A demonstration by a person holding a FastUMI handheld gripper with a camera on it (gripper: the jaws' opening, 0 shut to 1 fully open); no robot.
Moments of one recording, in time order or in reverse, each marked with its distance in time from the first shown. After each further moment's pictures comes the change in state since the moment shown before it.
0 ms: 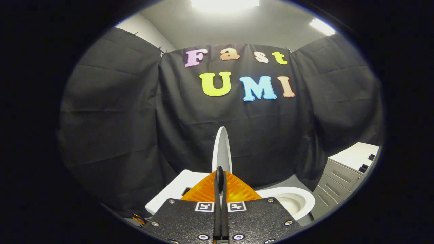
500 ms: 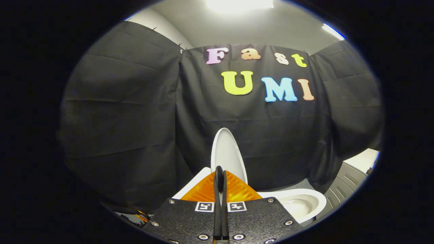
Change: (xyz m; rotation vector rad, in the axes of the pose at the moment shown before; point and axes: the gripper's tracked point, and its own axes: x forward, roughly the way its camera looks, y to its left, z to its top) arm 0.009 0.070 -0.014 -0.058 0.006 0.100
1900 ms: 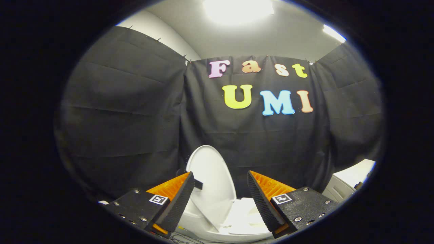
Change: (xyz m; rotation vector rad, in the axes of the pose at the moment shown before) arm -0.086 -0.101 0.068 -0.030 -0.106 0.022
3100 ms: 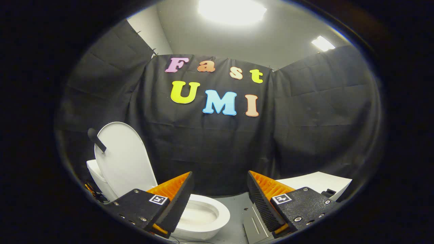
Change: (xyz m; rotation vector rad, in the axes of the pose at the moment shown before) arm -0.080 -0.268 -0.066 -0.155 0.024 -0.321
